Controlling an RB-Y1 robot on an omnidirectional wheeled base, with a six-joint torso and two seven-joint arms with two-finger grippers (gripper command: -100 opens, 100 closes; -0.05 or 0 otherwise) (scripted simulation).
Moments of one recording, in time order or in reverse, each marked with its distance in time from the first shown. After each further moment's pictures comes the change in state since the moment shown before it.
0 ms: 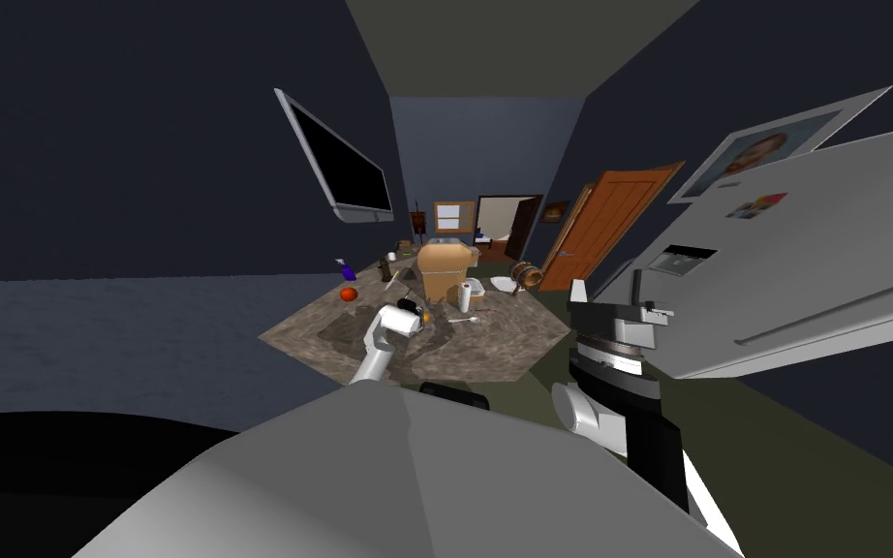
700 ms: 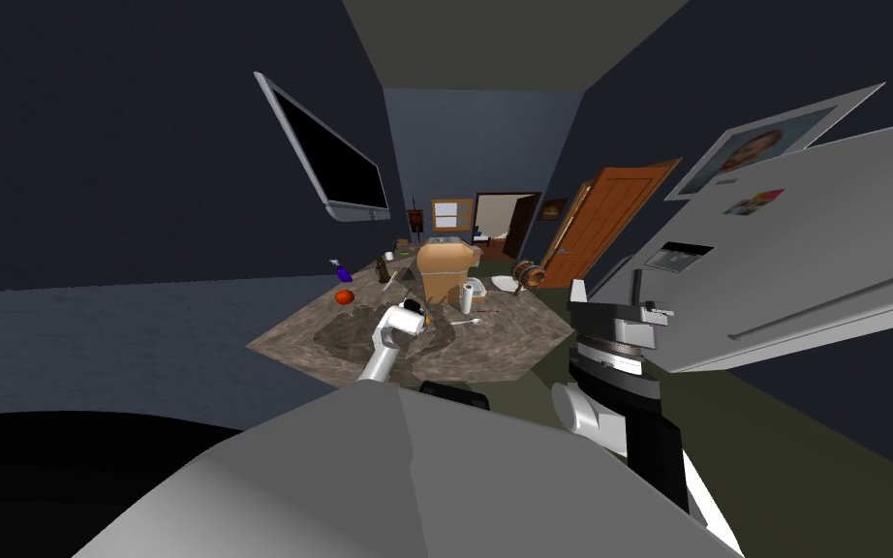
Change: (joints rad) left arm -0.027 -0.032 -0.010 0.093 -0.041 -0.031 0.018; right arm 0.000 0.000 0.000 0.000 0.000 0.000 0.000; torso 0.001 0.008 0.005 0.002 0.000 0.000
